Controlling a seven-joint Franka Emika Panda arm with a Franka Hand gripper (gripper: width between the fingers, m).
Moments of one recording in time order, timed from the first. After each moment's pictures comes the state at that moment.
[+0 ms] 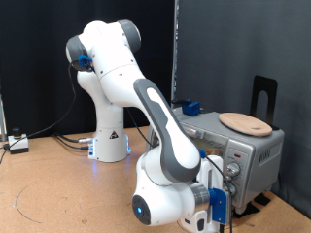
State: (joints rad) arm -0.46 0.84 0.47 -1.81 1.03 1.80 -0.35
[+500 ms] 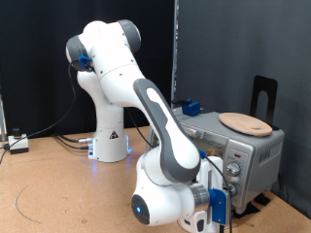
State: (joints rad) arm -0.46 0.84 0.48 -1.82 1.05 1.82 -0.45
